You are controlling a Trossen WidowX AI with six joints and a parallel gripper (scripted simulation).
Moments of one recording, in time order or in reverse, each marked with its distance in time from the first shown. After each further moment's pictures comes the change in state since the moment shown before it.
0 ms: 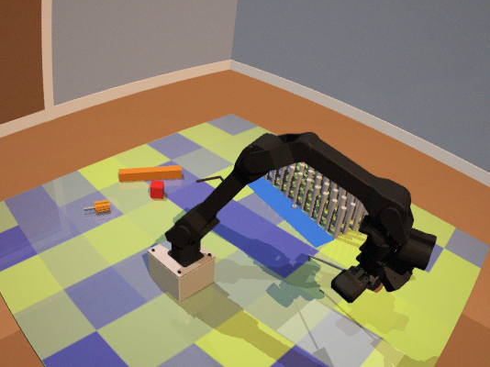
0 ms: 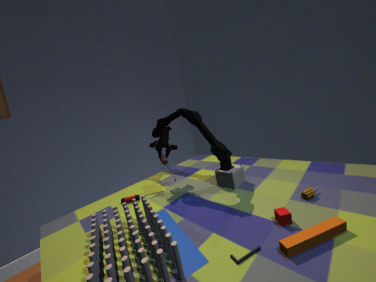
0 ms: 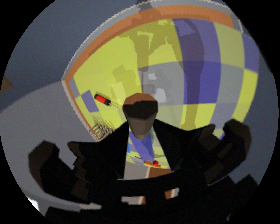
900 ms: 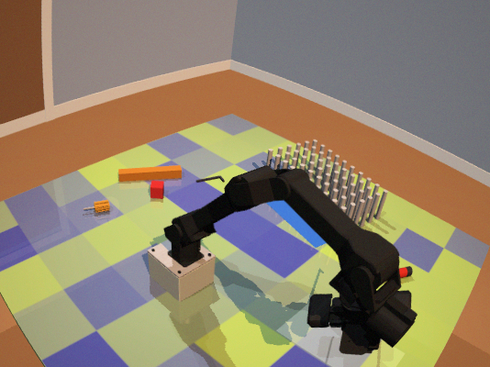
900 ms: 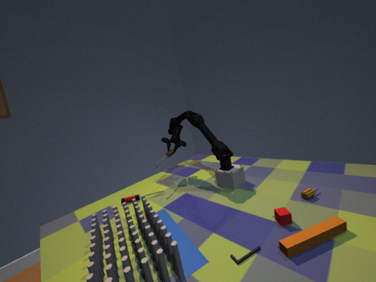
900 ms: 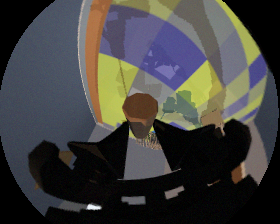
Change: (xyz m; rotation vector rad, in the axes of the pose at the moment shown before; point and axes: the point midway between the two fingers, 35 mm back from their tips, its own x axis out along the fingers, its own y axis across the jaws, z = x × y) arm -0.054 -0.100 0.065 0.849 0.015 0.228
